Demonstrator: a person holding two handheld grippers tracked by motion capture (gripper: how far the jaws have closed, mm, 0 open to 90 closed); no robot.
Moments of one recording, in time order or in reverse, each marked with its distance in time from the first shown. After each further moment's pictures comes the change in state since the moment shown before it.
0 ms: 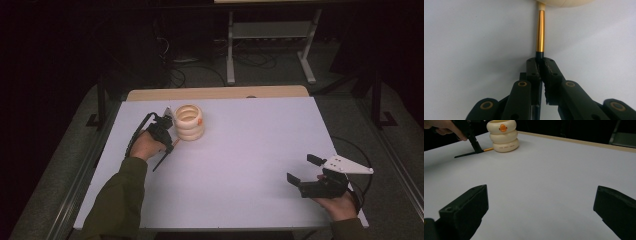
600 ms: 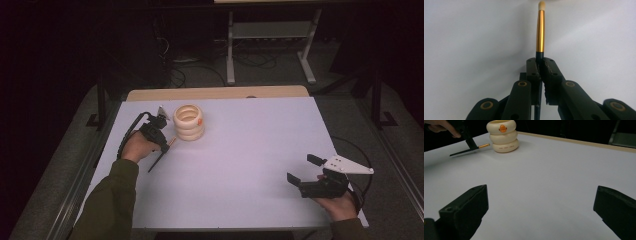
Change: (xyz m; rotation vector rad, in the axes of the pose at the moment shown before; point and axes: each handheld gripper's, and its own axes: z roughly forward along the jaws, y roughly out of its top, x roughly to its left) left arm 0.008 -0.018 -0.019 -0.062 -0.036 0.018; right arm 0.000 0.000 0.000 -0.004 -0.002 0.002
